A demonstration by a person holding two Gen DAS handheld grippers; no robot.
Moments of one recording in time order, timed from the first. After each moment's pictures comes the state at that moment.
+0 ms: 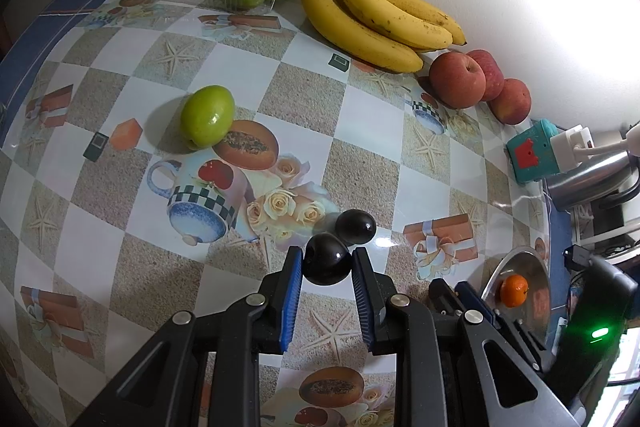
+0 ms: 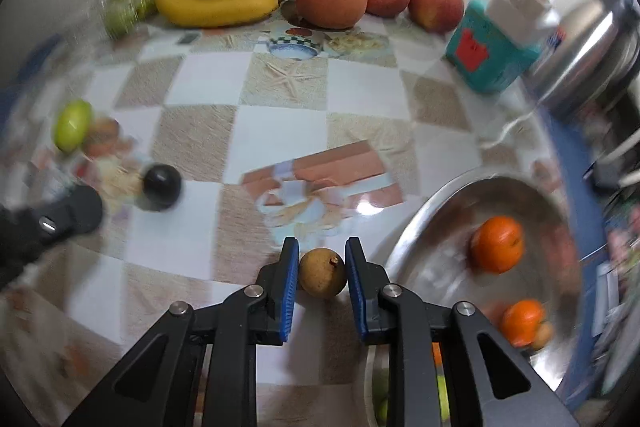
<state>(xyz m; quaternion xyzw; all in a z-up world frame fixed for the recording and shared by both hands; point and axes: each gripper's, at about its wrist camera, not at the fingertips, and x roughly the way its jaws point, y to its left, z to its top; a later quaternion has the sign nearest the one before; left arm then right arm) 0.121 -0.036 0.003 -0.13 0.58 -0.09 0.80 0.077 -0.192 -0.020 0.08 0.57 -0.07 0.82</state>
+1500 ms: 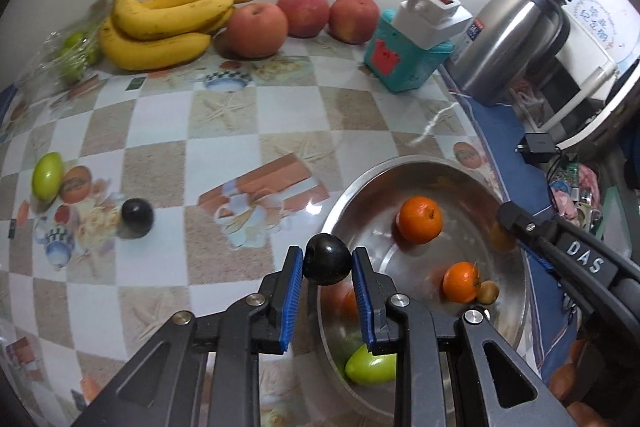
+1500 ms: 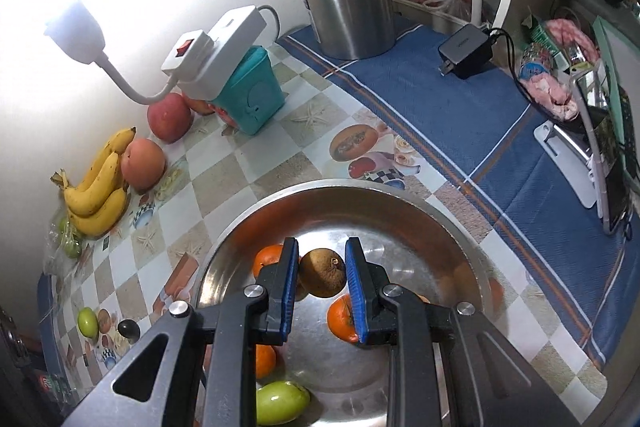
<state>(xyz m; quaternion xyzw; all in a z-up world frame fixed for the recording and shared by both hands) 0.064 -0.190 0.012 0.02 0.53 -0.25 0.81 -0.016 -0.367 0.019 0.30 0.44 -0.26 0.81</state>
